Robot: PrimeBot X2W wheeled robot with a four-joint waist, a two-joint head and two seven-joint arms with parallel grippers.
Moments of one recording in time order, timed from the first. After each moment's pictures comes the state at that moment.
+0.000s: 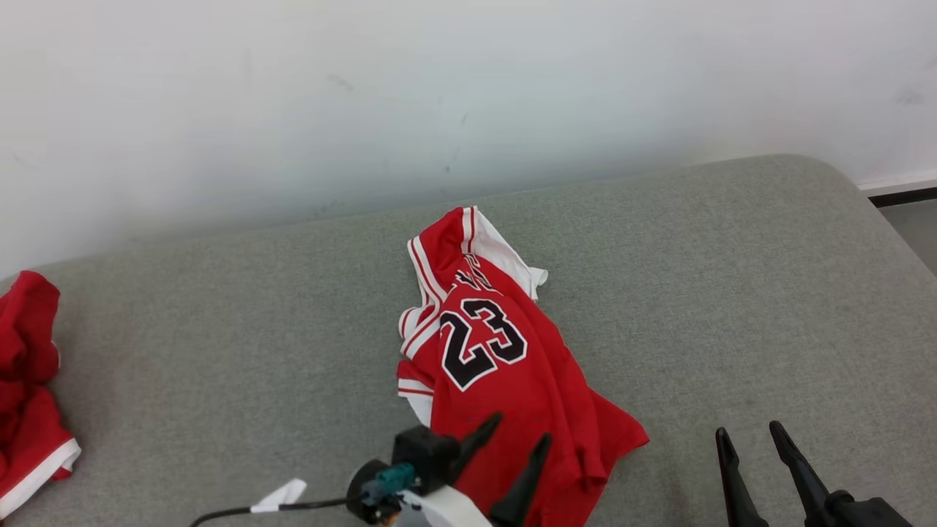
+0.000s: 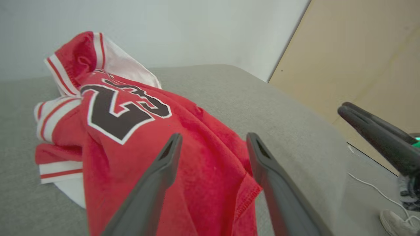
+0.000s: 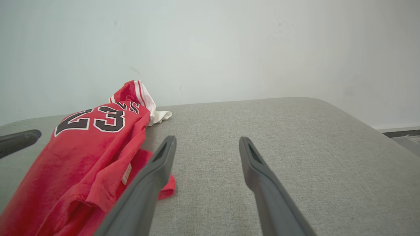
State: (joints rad) left arm -0.35 0.05 -0.65 0.46 -0.43 -0.07 -0.21; right arm 0.01 -0.07 0.10 0.23 0.24 0.13 -0.26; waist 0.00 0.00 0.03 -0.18
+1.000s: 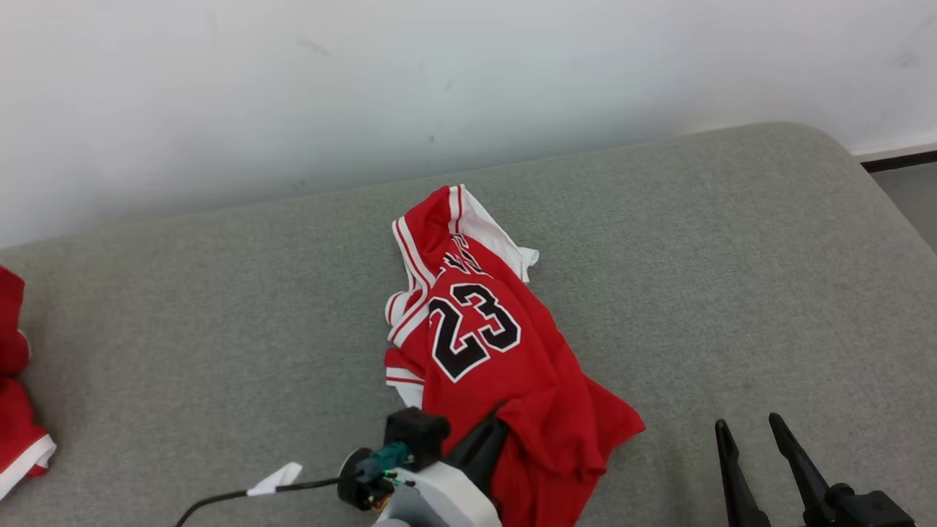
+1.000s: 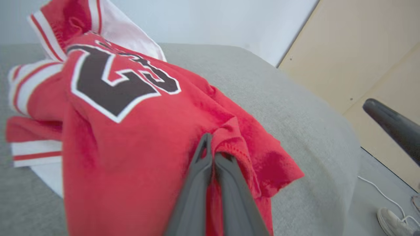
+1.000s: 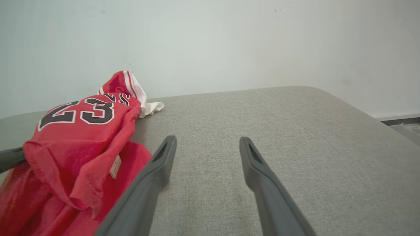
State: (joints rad) left arm -0.42 0.05 -0.76 0.58 -0.51 -0.03 -0.22; right arm -0.01 -0.06 0.10 0.23 0.25 0.13 -0.26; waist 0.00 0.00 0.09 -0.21
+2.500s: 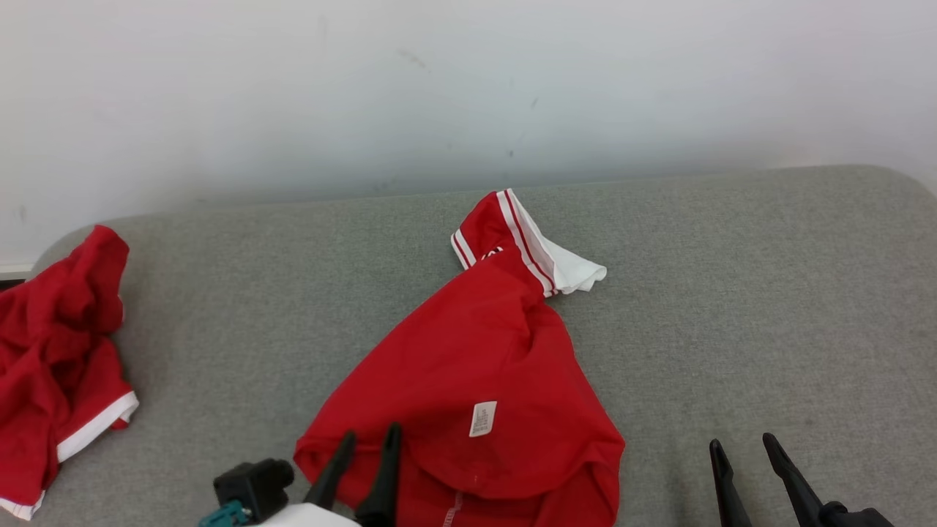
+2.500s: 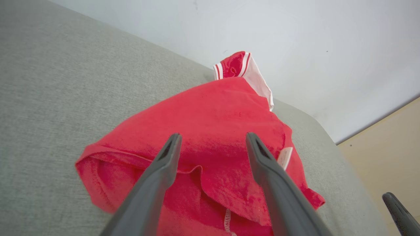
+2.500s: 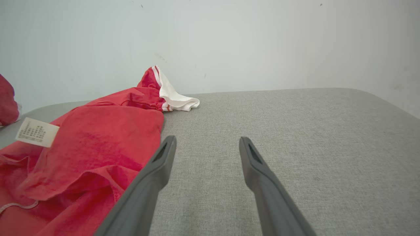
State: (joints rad) left arm -0.07 0.22 -0.43 0.08 -0.74 0.17 -0.14; right arm 0.03 -0.06 0.10 0.23 0.24 0.13 -0.26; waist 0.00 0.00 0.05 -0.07
